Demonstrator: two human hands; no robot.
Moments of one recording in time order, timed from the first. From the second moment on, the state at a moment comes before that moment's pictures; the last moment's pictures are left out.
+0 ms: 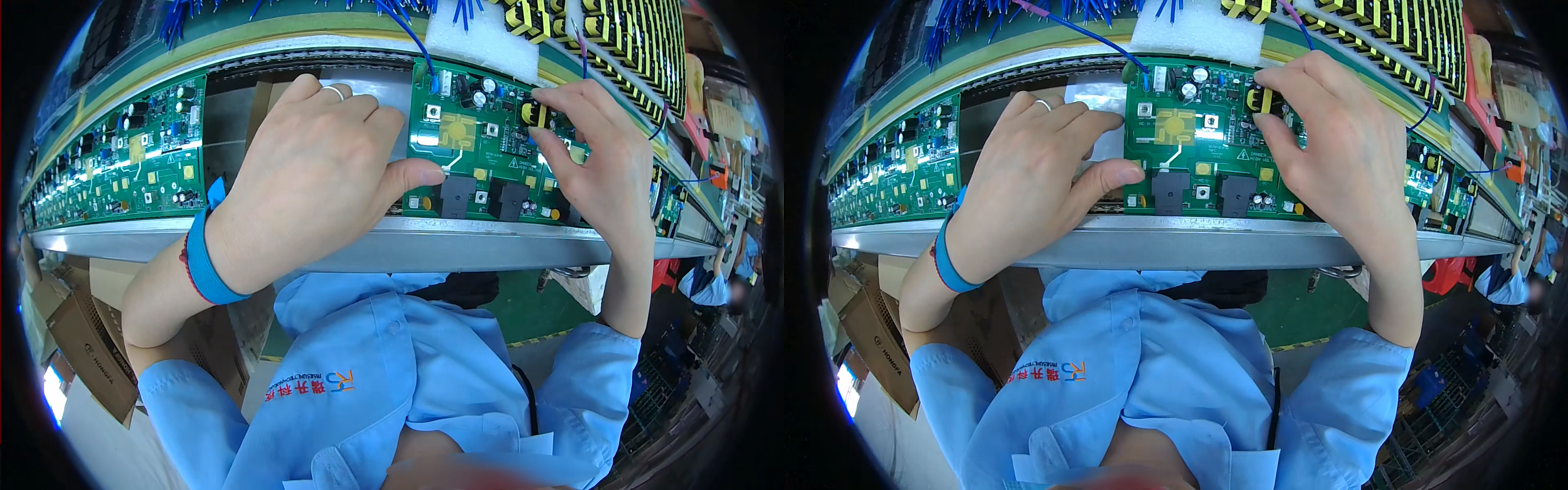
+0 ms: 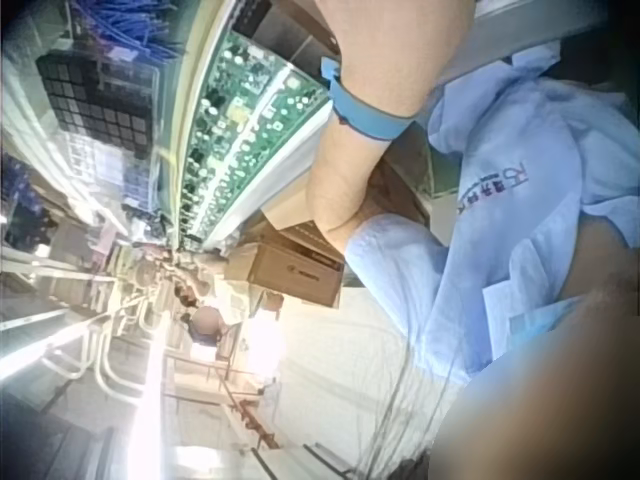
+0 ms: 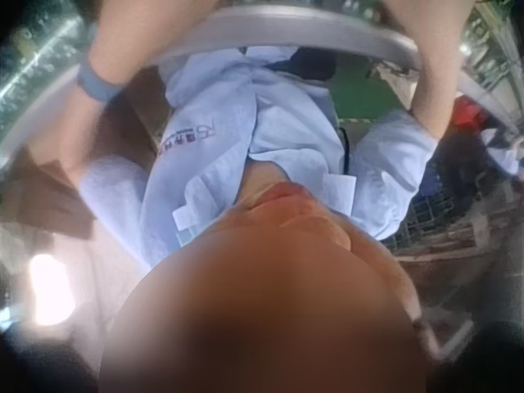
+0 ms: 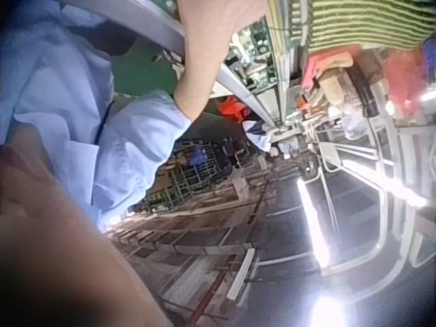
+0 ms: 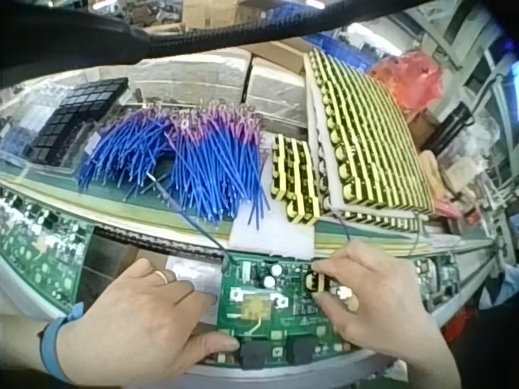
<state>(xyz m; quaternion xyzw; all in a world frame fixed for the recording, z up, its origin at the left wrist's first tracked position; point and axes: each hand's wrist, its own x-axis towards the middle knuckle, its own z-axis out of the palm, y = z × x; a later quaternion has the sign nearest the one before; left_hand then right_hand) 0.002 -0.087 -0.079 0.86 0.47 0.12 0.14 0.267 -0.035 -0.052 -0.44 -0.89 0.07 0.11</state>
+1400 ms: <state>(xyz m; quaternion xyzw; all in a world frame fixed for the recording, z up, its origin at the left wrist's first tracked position) 0.099 -0.048 -0.086 0.88 0.36 0.11 0.28 0.278 -0.105 -0.077 -0.42 -0.90 -0.01 0.12</state>
